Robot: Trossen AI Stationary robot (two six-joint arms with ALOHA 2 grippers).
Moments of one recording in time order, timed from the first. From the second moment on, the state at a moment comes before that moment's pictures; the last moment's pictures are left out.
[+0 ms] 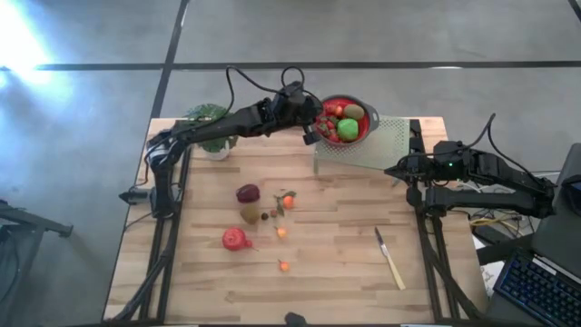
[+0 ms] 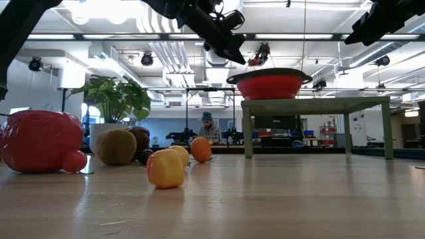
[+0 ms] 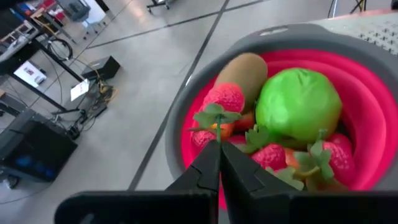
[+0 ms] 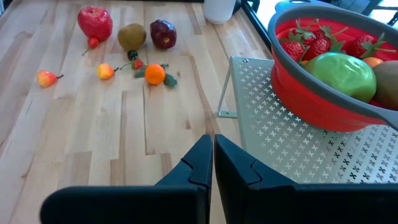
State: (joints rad) left arm 0.37 1.87 1.75 -0.24 -0.23 0.39; right arm -0.20 0.45 0.75 -0.83 0.02 -0.08
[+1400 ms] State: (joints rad) left arm 0.31 1.86 1.75 -0.45 -0.23 0.41; right arm -0.20 0.45 0.75 -0.83 0.02 -0.08
